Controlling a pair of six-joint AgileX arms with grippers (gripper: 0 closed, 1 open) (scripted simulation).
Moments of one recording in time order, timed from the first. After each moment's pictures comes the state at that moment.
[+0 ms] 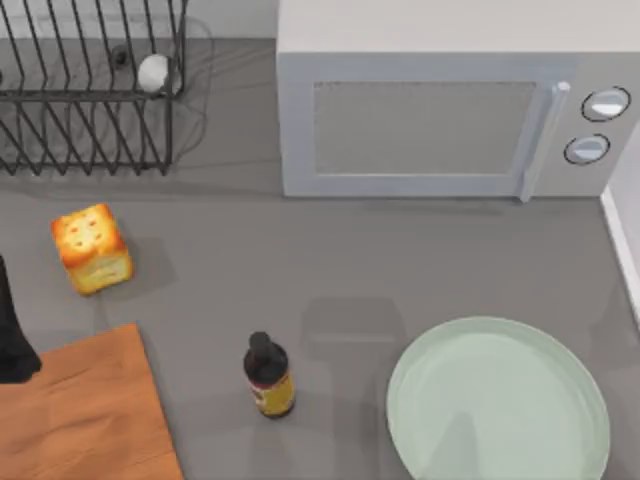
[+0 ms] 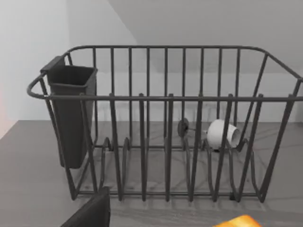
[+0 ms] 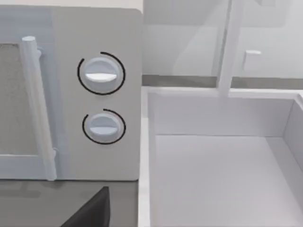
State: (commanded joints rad) left arm 0.00 0.00 0.00 0.00 0.00 0.00; right arm -0.04 0.22 0.18 -0.13 0.00 -0.04
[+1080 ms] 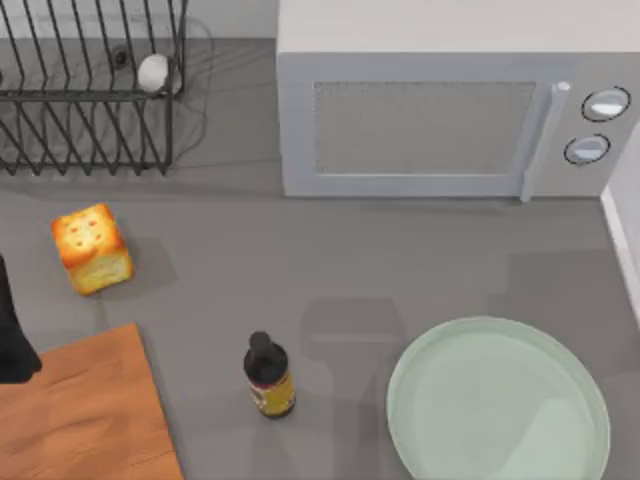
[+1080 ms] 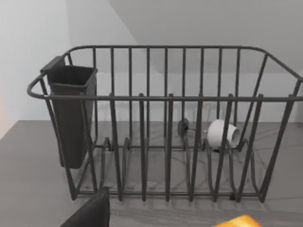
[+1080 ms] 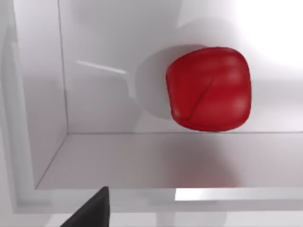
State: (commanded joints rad) left arm 0.00 0.00 0.00 0.00 0.00 0.00; right arm -0.26 1.80 1.23 -0.90 0.00 -0.25
